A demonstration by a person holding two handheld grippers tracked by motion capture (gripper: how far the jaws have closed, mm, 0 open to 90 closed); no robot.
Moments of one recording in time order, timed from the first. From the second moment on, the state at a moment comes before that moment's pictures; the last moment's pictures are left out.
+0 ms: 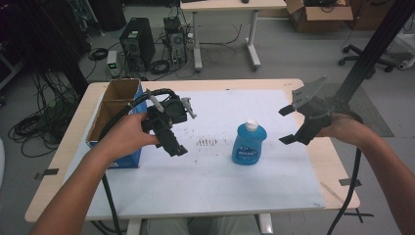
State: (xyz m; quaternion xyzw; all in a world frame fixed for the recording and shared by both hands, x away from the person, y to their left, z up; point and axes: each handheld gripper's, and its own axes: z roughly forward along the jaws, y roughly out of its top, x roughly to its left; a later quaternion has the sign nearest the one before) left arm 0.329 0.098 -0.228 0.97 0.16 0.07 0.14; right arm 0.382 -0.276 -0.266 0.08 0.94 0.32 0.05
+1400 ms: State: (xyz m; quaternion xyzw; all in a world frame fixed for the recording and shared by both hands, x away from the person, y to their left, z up) left arm 0.332 0.096 -0.229 0.97 0.17 0.07 0.14; right arm 0.378 -0.286 -0.327 0.10 0.90 0.42 0.05
